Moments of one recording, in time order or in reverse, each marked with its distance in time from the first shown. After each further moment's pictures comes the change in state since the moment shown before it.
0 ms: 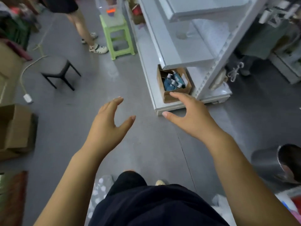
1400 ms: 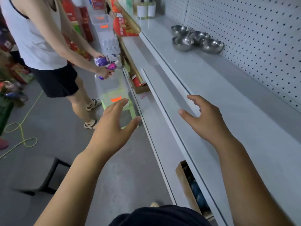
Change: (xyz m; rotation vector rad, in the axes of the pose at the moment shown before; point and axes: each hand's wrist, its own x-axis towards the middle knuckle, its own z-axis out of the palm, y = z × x) left_hand 0.793 -0.071 -0.139 -0.036 0.080 0.308; right_hand 0.751 -0.104 -0.052 0.078 0.354 0.123
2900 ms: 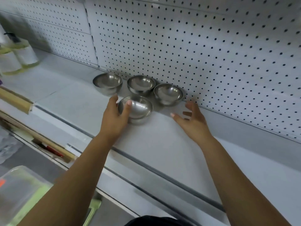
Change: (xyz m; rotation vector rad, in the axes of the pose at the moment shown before) left_hand 0.583 0.006 0.215 -0.523 -0.491 0.234; right_hand 0.400 0.075 -0.002 0.109 0.670 0.541
